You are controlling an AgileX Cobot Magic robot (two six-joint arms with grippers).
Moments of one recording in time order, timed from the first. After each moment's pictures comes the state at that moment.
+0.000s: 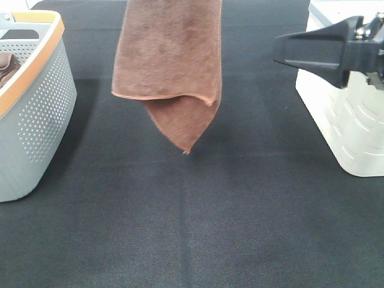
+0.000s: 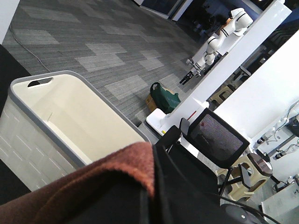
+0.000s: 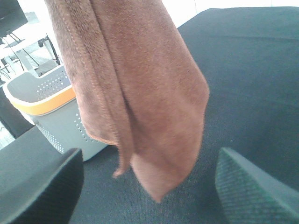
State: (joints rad) left arm -0.43 1.65 -1.87 -1.09 0.81 0.39; right arm 0.09 1.11 -0.58 1.60 0.68 -1.63
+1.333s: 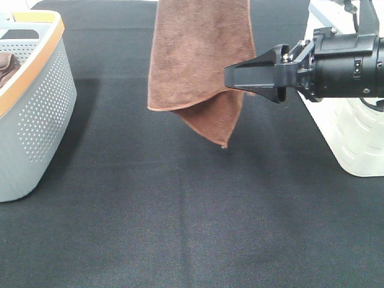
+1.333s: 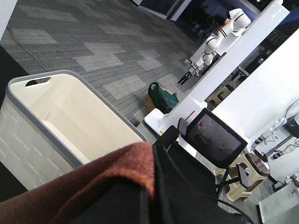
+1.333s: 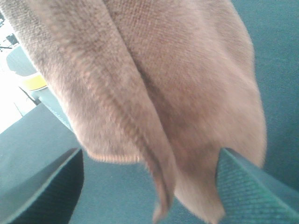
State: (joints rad) left arm -0.43 1.65 -1.87 -1.10 0.81 0.39; right arm 0.21 1.40 -0.68 1.66 0.65 -1.72
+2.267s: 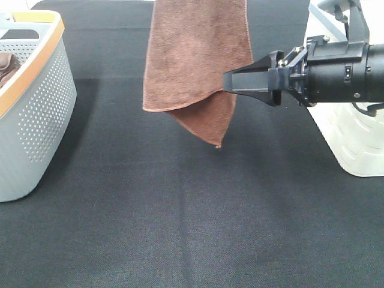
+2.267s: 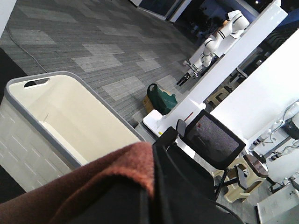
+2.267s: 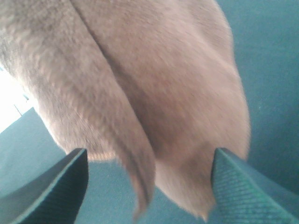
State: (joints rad) left arm -0.43 1.65 -1.87 -1.10 0.81 0.39; right arm 0.21 1.46 -0.69 1.70 0.65 -1.73
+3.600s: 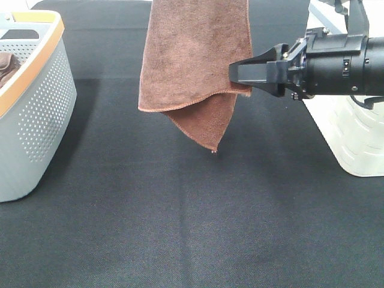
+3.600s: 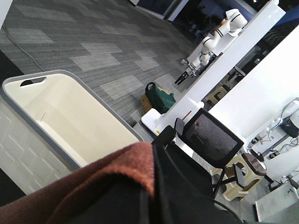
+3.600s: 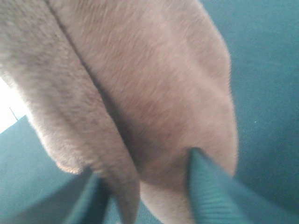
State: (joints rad) left arm -0.44 1.65 -1.87 -1.10 0.81 0.39; right arm 0.21 1.46 -0.70 1.74 0.65 -1.78
